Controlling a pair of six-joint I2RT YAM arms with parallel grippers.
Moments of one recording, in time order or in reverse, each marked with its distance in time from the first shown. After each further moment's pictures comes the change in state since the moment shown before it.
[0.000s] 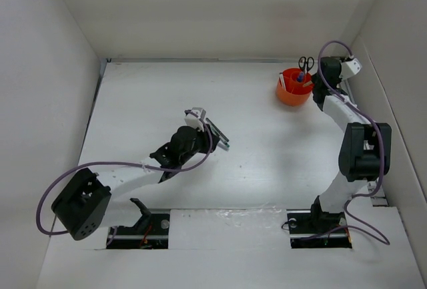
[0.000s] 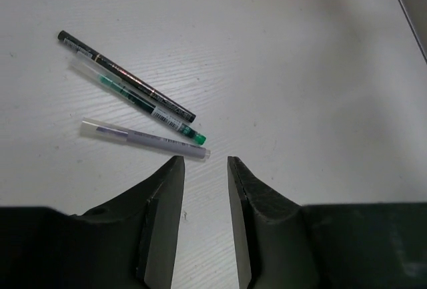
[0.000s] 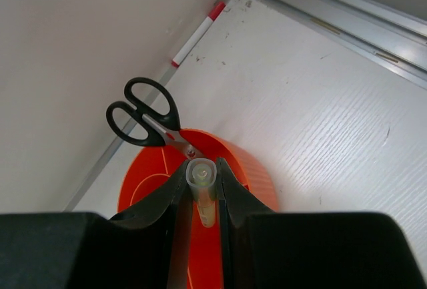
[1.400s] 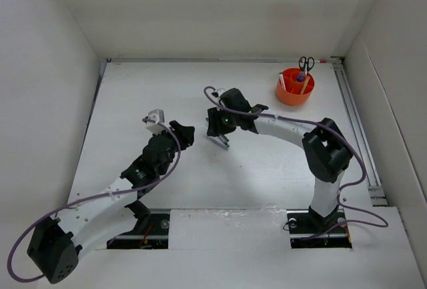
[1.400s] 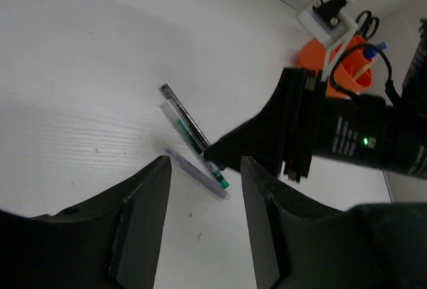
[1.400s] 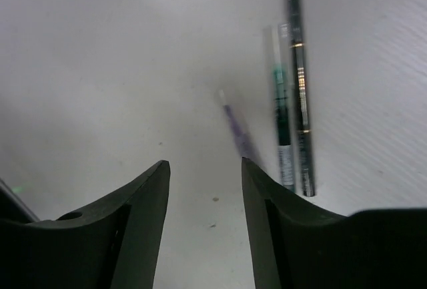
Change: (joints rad) left arm 0.068 -0.401 -0.104 -0.156 -0.280 -0.197; right arm 0.713 0.141 0.090 -0.332 -0.651 -0.352
